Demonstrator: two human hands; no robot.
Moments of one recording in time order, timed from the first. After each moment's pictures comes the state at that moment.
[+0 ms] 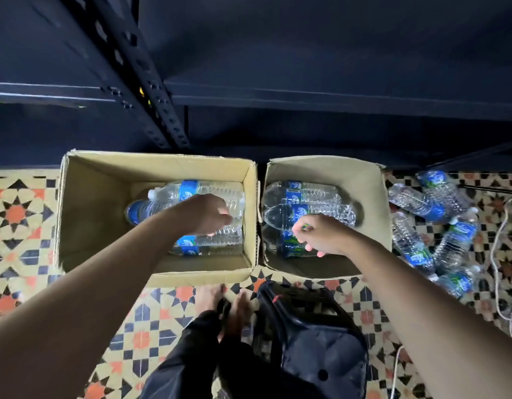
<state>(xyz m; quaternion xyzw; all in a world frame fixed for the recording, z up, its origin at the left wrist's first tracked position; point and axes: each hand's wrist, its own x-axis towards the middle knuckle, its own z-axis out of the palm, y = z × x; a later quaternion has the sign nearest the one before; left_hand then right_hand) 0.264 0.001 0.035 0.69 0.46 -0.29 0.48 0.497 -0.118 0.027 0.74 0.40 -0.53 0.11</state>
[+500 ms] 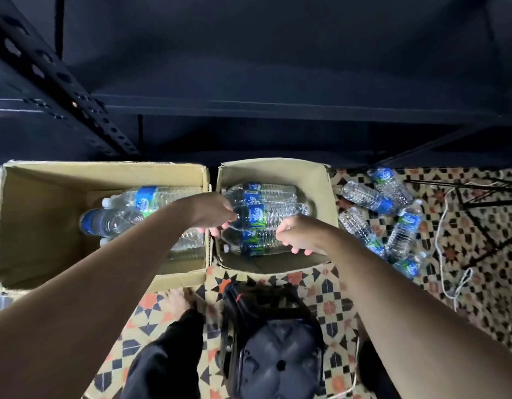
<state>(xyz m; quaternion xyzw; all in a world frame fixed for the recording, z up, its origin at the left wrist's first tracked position) 0.365 -0.023 0.060 0.68 0.41 -0.29 0.53 0.552 -0.142 0.066 0.75 0.36 -0.53 0.17</state>
